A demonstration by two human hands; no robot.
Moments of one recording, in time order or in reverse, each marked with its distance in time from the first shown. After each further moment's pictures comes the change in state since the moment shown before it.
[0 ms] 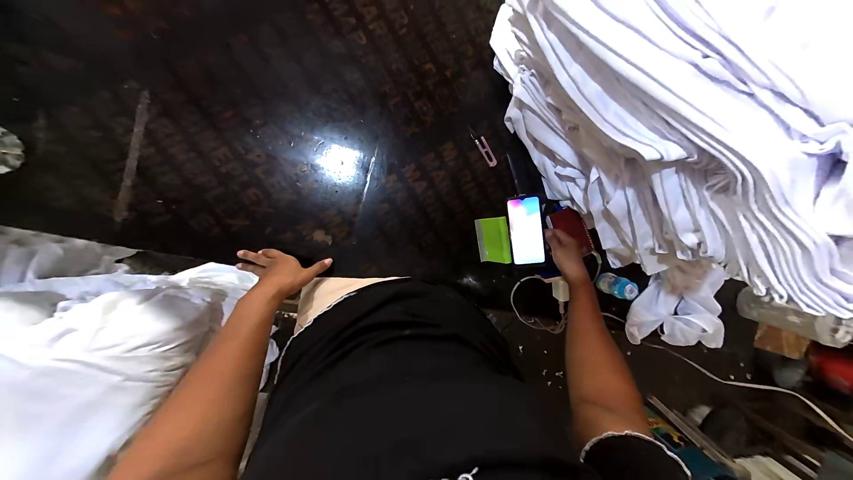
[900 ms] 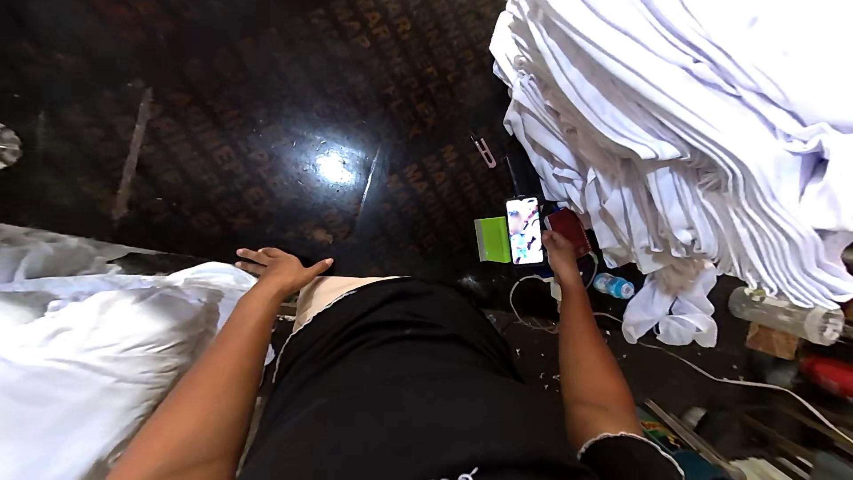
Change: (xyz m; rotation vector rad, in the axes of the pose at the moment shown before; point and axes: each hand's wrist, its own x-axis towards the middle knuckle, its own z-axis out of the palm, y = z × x) left_hand 0.001 -0.003 0.004 0.003 0.007 0.036; right_hand -0.002 0.008 0.013 0.102 0.088 -0.005
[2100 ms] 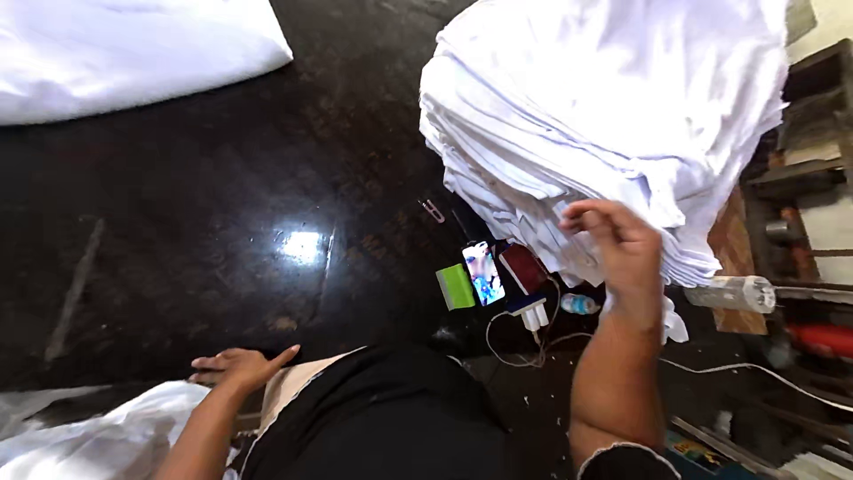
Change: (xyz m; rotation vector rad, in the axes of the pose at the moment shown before) left_hand 0.005 0.004 -0.005 0.127 0.008 0.020; right_hand -0.113 -0.178 -0.142 0.049 0.231 -0.939
